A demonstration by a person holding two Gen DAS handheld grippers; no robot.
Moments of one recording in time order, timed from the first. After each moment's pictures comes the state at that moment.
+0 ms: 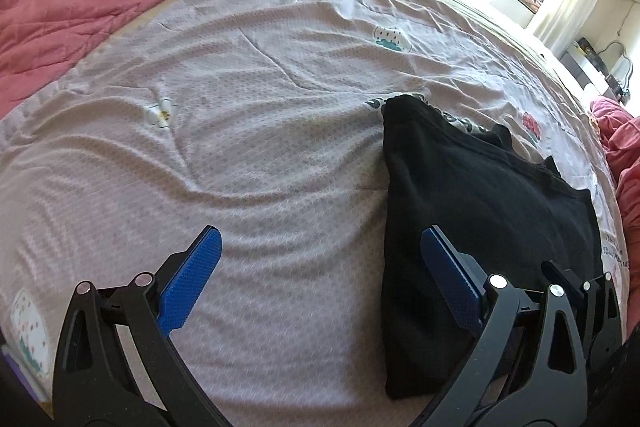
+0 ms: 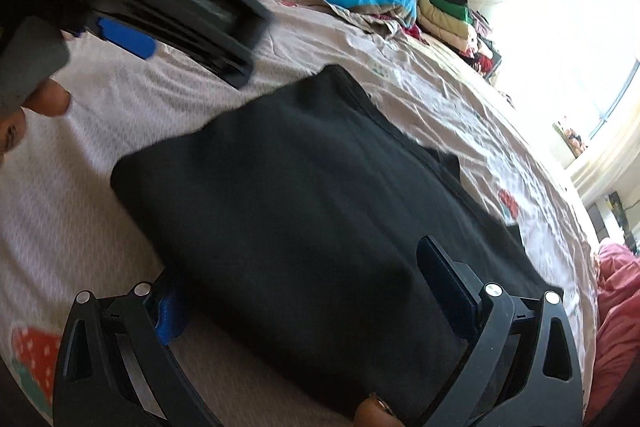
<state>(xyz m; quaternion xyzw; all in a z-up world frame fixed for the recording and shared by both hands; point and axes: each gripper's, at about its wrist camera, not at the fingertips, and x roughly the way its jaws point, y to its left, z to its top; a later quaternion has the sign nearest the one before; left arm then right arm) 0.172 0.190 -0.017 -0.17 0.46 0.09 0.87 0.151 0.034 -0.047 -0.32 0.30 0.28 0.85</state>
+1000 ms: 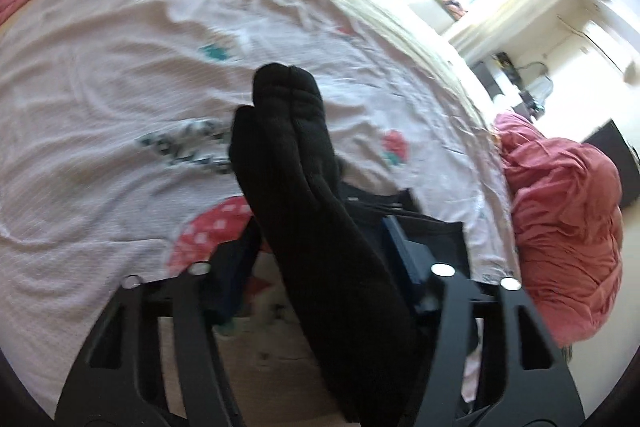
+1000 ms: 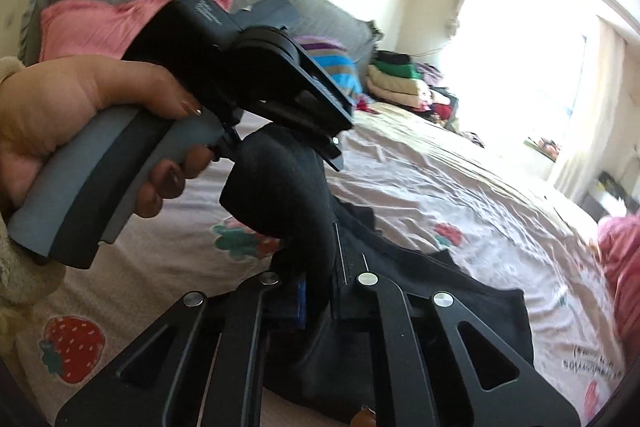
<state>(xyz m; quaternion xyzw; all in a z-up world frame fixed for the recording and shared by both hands) 0.247 0.095 0.033 -0.27 0.44 -0.08 0.85 0.132 -0.082 0.022 -0.18 0.17 0.28 0.93</state>
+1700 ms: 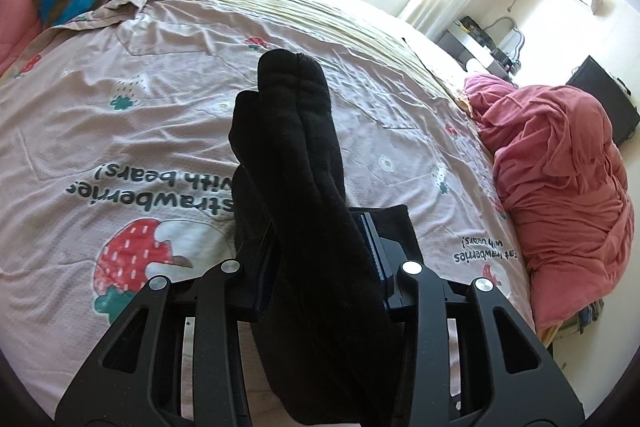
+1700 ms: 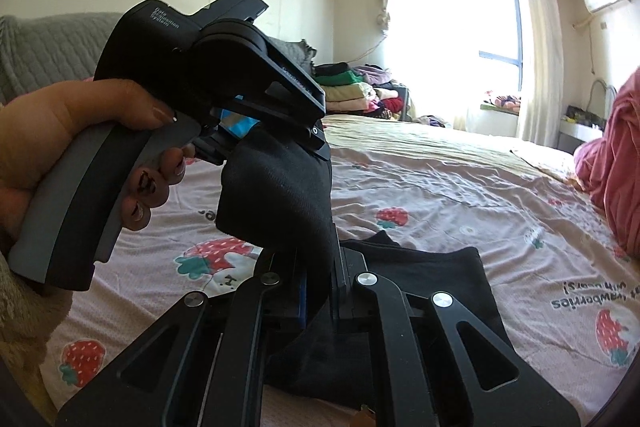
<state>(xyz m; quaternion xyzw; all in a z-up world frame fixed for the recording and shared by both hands) 0.253 -0.008 0.082 -0.18 0.42 -0.13 0.88 0.128 -0.169 0.042 -0.05 0.16 0.23 0.96</state>
